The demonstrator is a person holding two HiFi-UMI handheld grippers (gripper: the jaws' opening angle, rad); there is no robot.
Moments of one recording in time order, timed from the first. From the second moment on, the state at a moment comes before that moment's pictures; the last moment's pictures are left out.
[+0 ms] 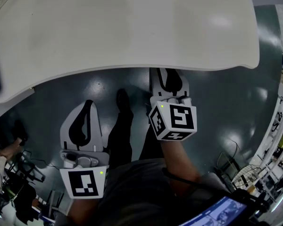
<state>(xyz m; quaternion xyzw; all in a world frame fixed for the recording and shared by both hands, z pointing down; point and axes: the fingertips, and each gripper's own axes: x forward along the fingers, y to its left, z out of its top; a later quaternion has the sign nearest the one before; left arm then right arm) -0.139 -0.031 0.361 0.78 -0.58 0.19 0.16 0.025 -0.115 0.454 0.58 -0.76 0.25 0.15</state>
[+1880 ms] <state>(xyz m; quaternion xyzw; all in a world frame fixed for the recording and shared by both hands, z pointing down) -0.096 0.010 0.341 0.81 -0.54 0.17 0.12 0.025 -0.019 0.485 0.57 -0.77 0.26 0.16</state>
